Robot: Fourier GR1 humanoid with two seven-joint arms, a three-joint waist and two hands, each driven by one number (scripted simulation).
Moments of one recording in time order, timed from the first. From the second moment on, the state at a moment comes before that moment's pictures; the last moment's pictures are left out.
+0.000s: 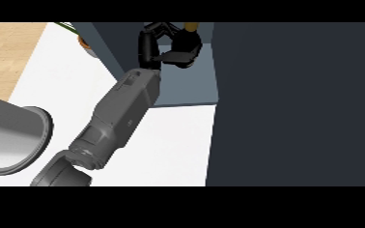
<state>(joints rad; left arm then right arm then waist) -1.11 0.00 -0.10 -0.28 0.53 0.47 -0.70 -0.05 -0.02 0.09 -2.47 -0.10 0.15 0.61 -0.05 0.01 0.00</state>
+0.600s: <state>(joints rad) -1.14 0.00 -0.02 -0.18 0.59 0.40 -0.75 -0.05 -0.01 0.11 -2.46 -0.09 0.15 0.59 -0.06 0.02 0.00</state>
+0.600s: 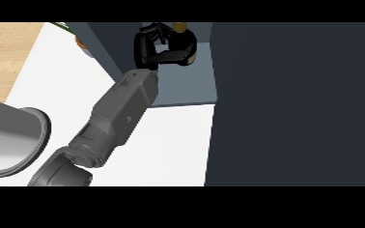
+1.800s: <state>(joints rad) -1.14 0.01 -0.03 -0.07 0.50 0.49 -0.77 -0.08 -0.02 0.11 -2.46 -0.09 0.15 0.60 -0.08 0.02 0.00</state>
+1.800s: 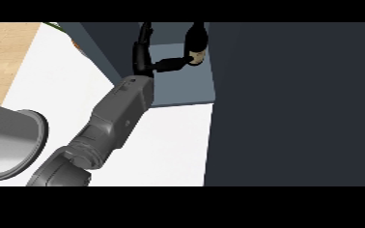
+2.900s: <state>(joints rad) -1.09 0.00 -0.02 -0.10 0.47 0.36 -0.86 -0.11 -0.01 0.12 -2.45 -0.10 0.15 0.61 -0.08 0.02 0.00</state>
